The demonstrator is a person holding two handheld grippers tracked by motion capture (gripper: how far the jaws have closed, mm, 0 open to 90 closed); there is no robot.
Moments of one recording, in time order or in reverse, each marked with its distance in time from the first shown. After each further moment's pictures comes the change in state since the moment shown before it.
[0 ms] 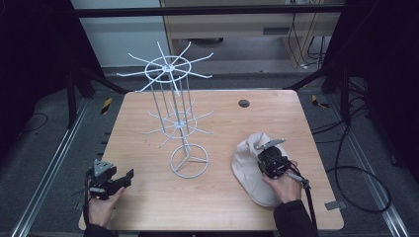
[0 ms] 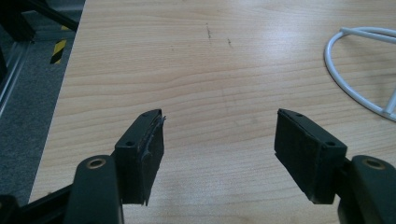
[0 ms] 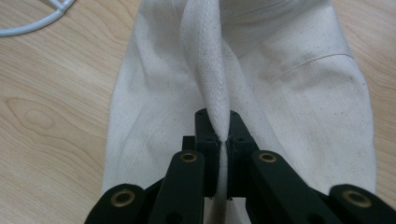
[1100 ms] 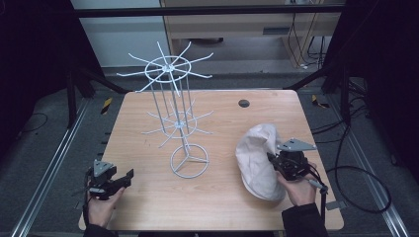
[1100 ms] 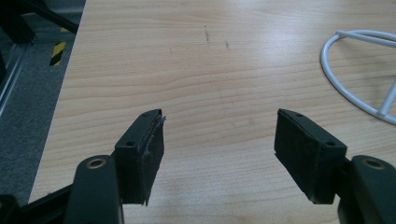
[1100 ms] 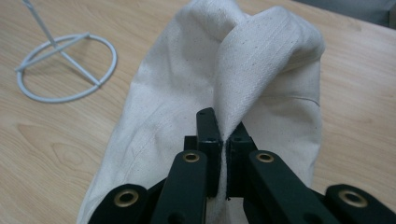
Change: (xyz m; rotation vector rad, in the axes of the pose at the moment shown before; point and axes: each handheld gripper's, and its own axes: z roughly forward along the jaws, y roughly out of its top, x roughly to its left) left arm -0.001 0.000 -0.002 -0.009 -0.004 -0.001; right arm -0.020 -0.018 -0.053 -0.325 0.034 0.023
